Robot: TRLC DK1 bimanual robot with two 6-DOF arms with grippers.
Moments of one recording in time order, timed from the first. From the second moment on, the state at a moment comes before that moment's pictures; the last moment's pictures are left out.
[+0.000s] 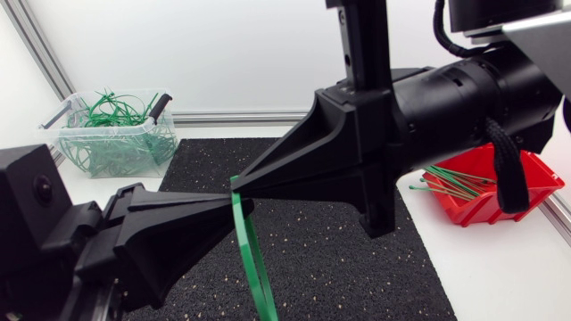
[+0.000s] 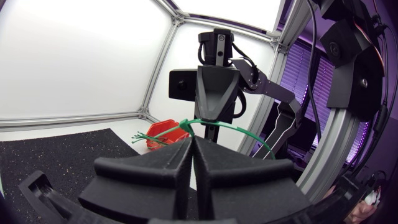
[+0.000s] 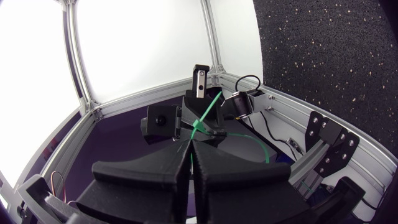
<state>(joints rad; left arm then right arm) -1.02 0.65 0.51 0.17 0.16 -0.36 0.70 1.21 1.11 -0.37 -1.04 1.41</state>
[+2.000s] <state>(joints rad) -0.74 0.69 0.50 0.12 0.56 -0.34 0.67 1.35 1.15 -0.43 -1.01 1.23</state>
